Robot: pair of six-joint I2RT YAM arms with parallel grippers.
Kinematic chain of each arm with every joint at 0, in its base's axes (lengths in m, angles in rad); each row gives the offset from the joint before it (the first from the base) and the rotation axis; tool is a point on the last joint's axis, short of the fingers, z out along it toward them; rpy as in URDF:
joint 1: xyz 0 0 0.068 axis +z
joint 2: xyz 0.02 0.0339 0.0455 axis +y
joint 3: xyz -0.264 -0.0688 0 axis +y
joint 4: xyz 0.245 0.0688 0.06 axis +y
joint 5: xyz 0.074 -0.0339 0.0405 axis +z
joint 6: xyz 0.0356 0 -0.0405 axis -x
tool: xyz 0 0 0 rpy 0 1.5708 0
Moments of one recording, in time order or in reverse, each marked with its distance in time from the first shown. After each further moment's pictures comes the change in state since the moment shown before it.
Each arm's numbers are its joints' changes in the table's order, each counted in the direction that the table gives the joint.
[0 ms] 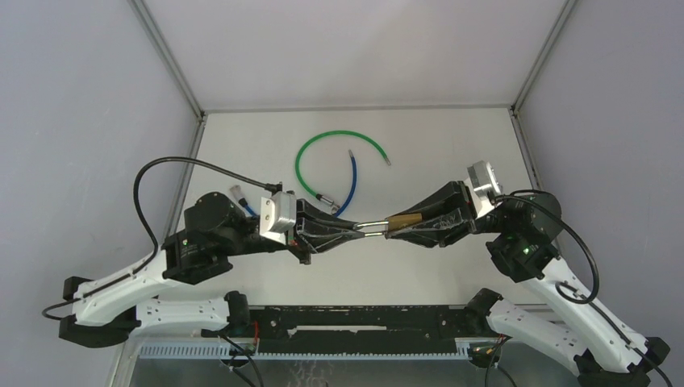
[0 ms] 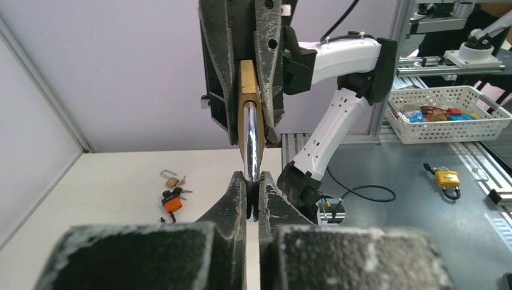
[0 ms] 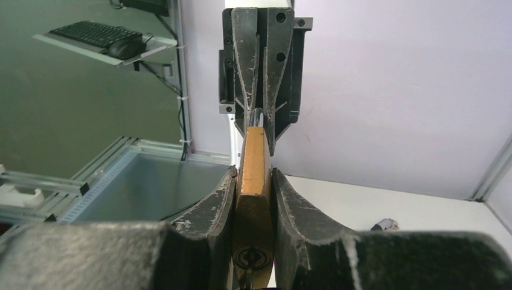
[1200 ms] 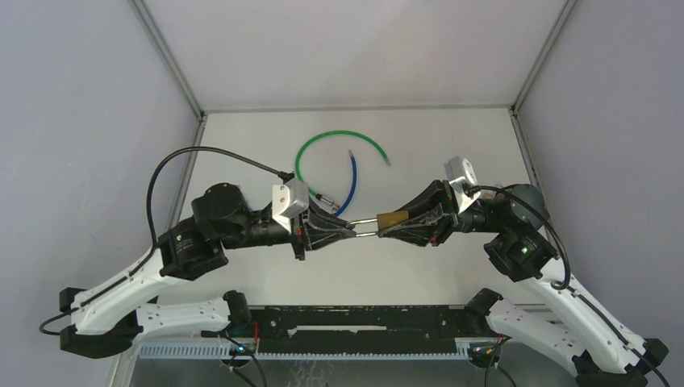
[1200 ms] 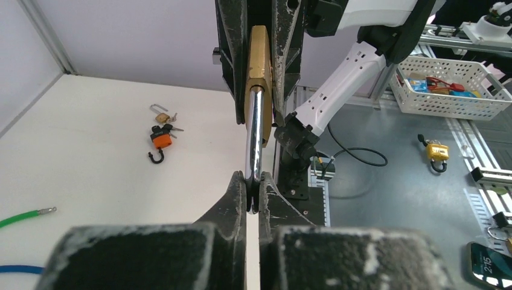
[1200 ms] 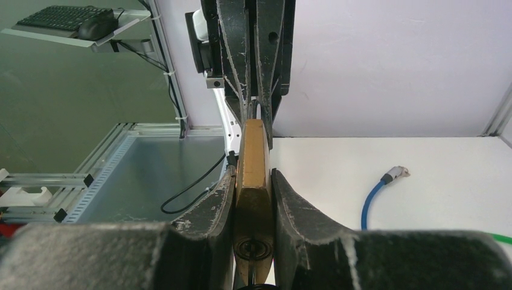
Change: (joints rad) left arm 0.108 -0.021 -0.032 0.229 -0.052 0.075; right arm -0.036 -0.005 -0.010 0.225 -0.018 0.059
